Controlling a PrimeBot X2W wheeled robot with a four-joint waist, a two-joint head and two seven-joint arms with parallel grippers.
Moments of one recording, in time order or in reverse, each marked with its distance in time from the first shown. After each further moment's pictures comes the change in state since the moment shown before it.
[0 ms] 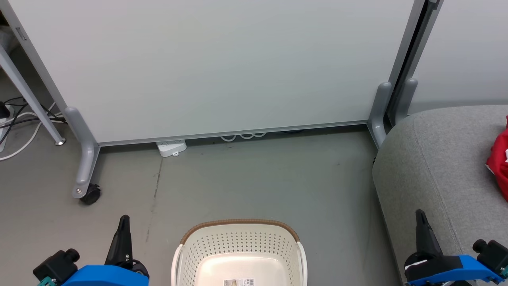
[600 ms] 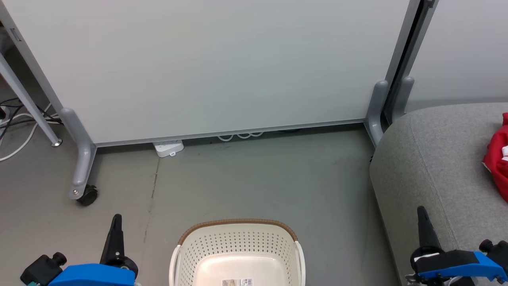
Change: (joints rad) left arm -0.001 0.000 0.032 -0.022 -0.231 -0.001 0.061; right arm -0.014 0.000 -0.008 -0.017 0.247 0.000 0.059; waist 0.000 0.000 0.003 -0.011
